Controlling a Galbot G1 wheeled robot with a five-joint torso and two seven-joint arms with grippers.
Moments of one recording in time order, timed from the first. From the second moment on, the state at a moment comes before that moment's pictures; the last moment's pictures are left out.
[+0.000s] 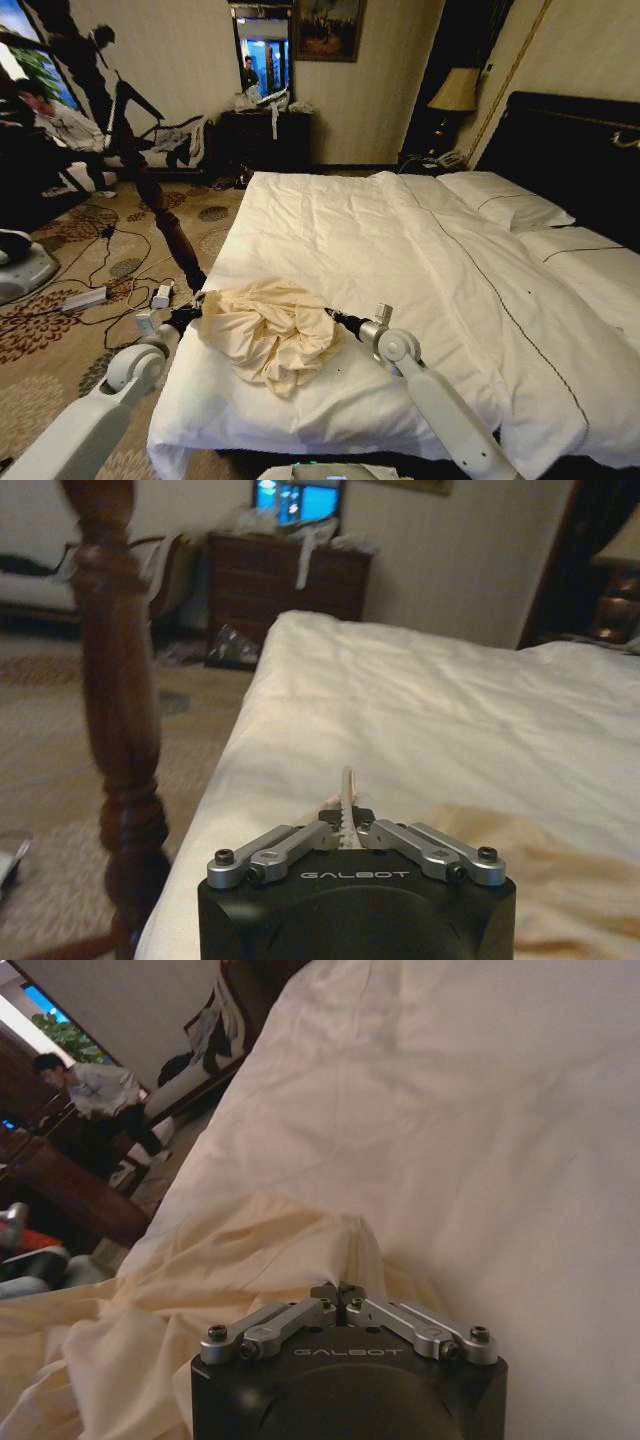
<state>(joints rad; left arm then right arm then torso) 1.30 -0.75 -0.51 -1.93 -0.97 0.26 -0.22 -1.03 1.10 0.17 1.82 1.18 -0.52 0.24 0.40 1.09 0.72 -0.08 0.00</state>
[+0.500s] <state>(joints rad) 1.12 -0.48 -0.54 -2.21 -1.20 0.29 -0.31 -1.09 0.86 0.47 2.15 1.05 -0.43 0.29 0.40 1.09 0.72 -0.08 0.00</state>
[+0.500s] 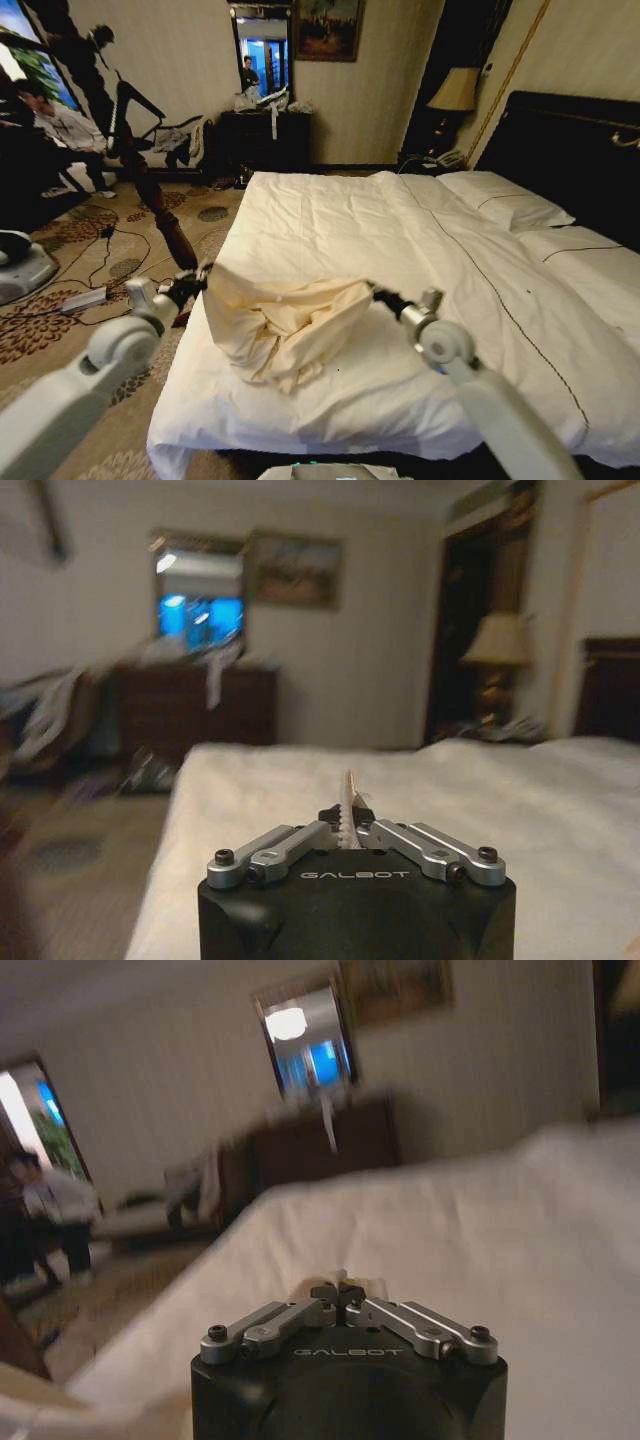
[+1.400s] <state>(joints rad) 0.45 -0.03 -0.55 -2.14 -1.72 0.32 -0.35 -0.57 0.45 0.68 2.16 1.49 -0.40 0.40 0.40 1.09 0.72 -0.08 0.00</state>
